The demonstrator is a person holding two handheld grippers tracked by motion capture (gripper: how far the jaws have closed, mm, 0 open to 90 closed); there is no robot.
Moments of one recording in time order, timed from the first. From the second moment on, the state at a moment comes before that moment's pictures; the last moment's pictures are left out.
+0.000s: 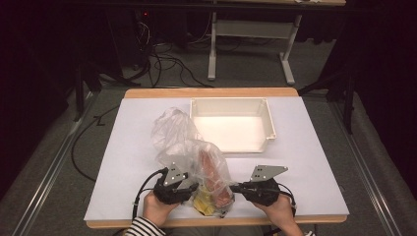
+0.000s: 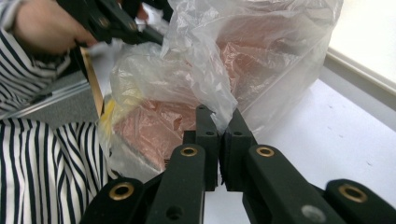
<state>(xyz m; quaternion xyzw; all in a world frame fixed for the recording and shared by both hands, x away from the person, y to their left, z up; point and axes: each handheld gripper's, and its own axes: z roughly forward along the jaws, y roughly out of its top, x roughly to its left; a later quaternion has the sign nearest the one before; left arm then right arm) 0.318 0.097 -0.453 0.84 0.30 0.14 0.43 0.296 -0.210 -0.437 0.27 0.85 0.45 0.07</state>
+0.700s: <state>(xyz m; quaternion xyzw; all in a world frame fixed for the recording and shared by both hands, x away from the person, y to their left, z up) 0.371 0.120 -0.414 0.81 0.37 0.20 0.41 0.313 -0.240 -0.420 0.31 0.83 0.44 0.12</state>
